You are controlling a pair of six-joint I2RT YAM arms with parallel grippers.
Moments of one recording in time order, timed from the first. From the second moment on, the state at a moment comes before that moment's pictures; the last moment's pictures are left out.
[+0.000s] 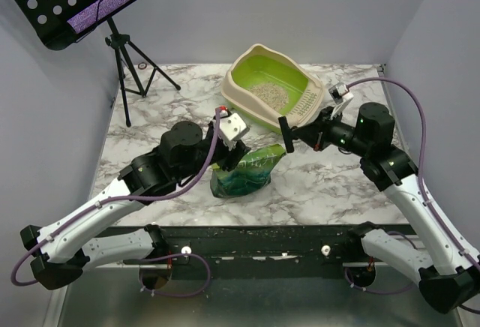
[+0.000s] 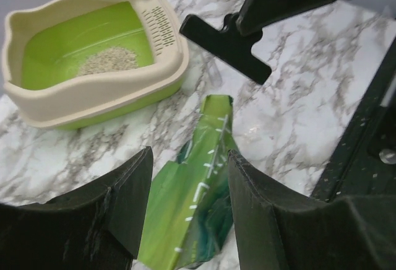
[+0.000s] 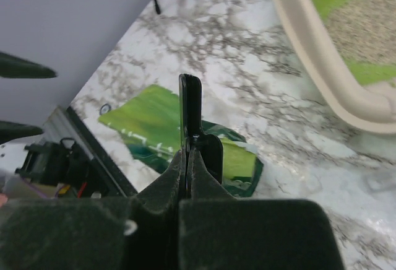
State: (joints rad) left arm -0.97 0.95 1.14 -0.44 -0.06 0.15; right arm 0.39 0.92 0.98 -0.33 -0.43 0.33
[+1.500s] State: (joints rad) left arm -0.63 0.92 0.85 0.38 0.59 -0.59; right arm 0.61 0.98 1.03 0.01 -0.75 0.37
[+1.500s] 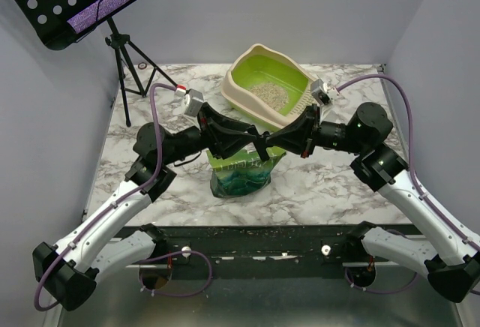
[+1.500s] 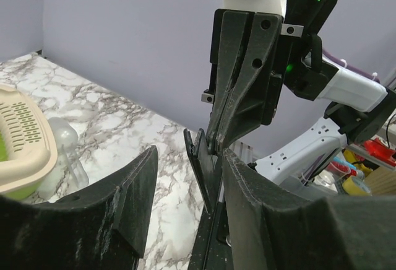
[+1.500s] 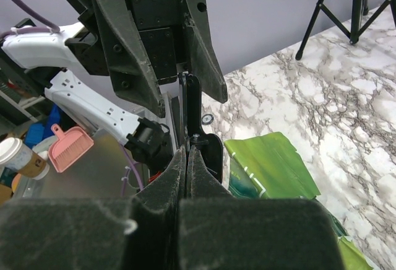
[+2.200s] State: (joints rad) left arm -0.58 0.93 0.81 0.51 0.67 -0.67; right arm 0.64 1.03 1.06 0.01 -0.76 0.35
